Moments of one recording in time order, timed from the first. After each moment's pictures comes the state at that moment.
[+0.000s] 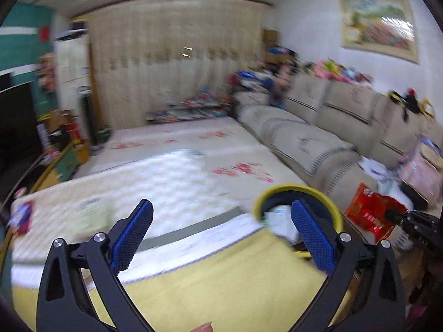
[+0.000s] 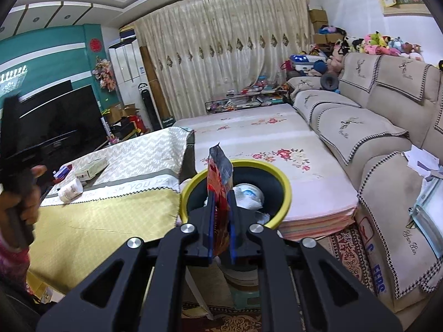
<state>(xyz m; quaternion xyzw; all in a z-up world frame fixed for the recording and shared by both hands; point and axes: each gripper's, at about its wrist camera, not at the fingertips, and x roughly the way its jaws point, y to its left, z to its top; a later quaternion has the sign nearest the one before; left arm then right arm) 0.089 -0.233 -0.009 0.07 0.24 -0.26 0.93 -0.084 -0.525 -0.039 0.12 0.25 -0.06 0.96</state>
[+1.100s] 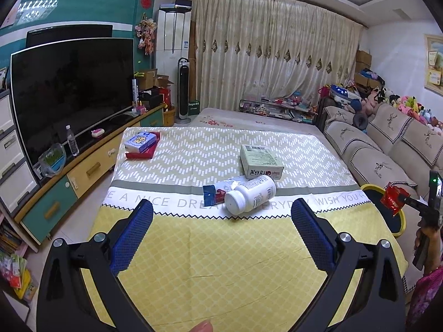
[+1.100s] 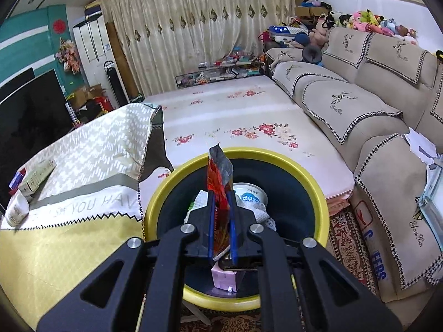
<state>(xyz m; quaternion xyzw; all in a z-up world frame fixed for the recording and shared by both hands) 0.063 0.005 -0.042 -0.02 0.28 -0.07 0.96 0.075 -0.524 -0.101 0.13 0.33 -0.14 0.93</state>
